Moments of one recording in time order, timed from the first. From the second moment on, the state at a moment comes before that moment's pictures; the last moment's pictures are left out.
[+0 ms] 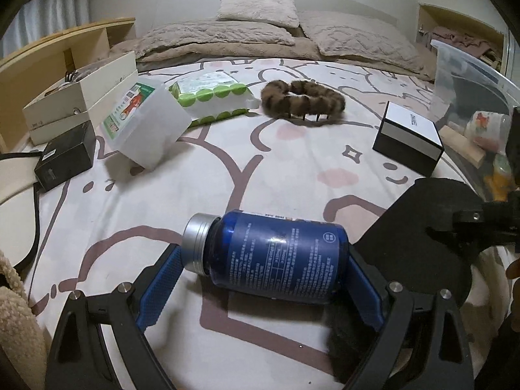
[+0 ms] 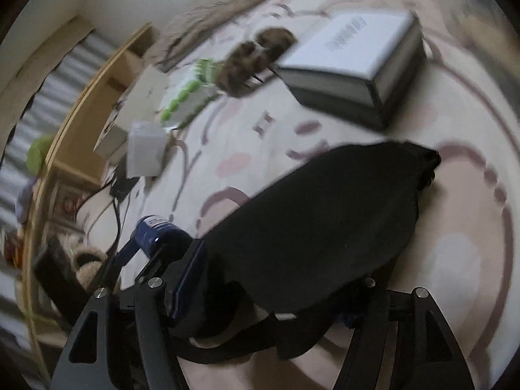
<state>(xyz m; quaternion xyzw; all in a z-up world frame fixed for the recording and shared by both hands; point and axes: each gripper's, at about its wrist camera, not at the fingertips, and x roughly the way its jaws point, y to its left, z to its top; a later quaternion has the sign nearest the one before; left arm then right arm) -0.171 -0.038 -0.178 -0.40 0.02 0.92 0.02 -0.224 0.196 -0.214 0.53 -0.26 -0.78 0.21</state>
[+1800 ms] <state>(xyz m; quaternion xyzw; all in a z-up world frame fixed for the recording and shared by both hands) -0.101 0.032 -0.031 -0.31 0.01 0.95 0.04 -0.149 0.241 -0.004 0.28 -0.04 -0.92 0.28</state>
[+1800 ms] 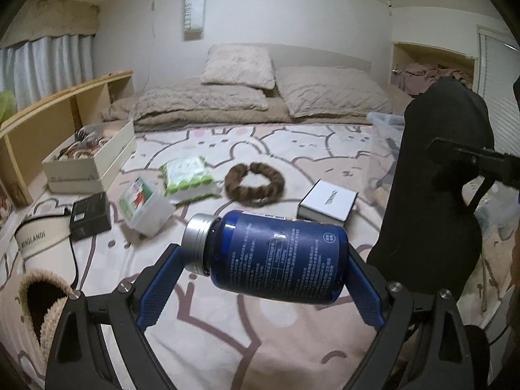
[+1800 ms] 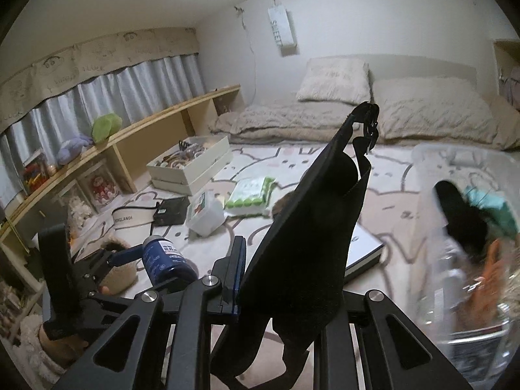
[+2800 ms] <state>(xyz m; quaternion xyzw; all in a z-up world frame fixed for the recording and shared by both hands) -0.122 0.079 0.004 -0.30 0.03 0.95 0.06 -0.222 0.317 0.064 0.18 0.23 -0.95 0.14</state>
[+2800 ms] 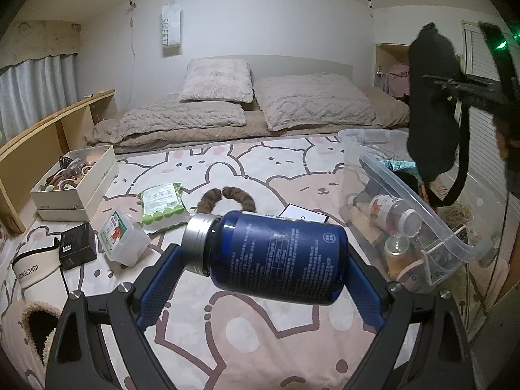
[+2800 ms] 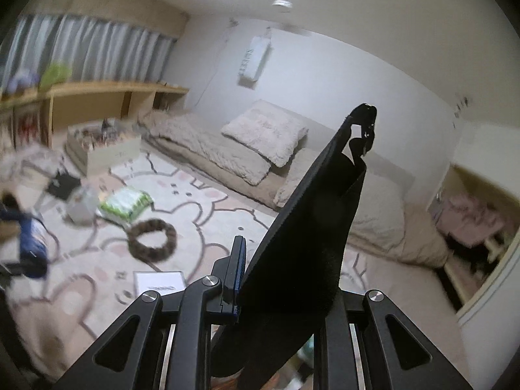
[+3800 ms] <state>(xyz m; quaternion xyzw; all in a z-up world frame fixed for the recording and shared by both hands) -0.145 0.072 -0.021 -0.33 0.00 0.94 0.06 -0.280 0.323 -0.015 0.32 0.20 -0.90 0.22</state>
